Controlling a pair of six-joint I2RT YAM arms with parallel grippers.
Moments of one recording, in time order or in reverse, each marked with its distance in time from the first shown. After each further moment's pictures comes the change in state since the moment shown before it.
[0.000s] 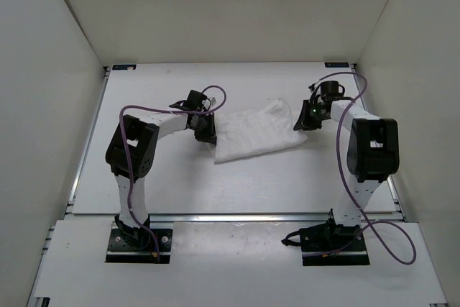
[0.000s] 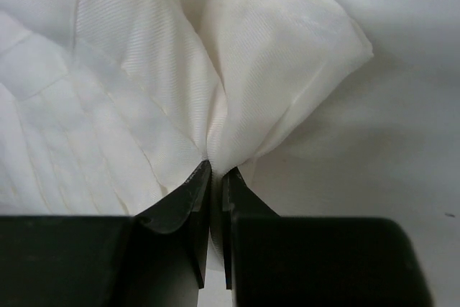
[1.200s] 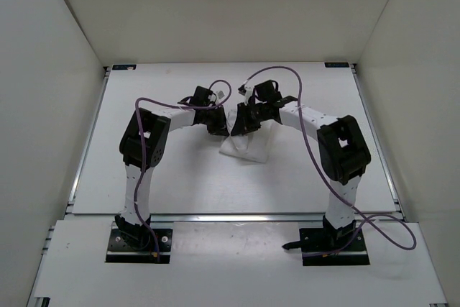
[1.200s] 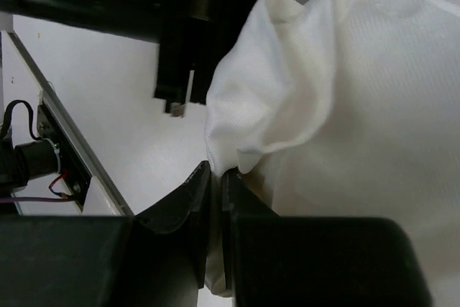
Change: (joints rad) left arm -0.007 0.182 0.153 0.144 0.203 -0.156; right arm 0.492 0.048 0.159 0.099 -0.246 0.124
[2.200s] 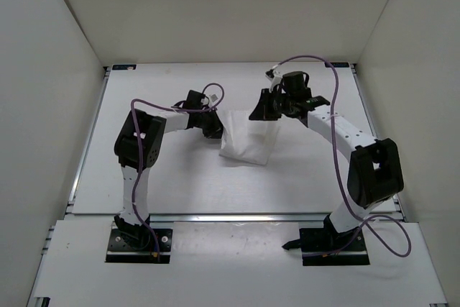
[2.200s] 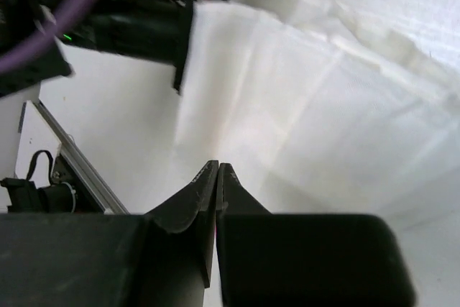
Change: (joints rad) left arm 0.040 -0.032 -0.109 0.105 0.078 -0.069; right arm -0.103 -0.277 -0.095 0.043 0.095 0.069
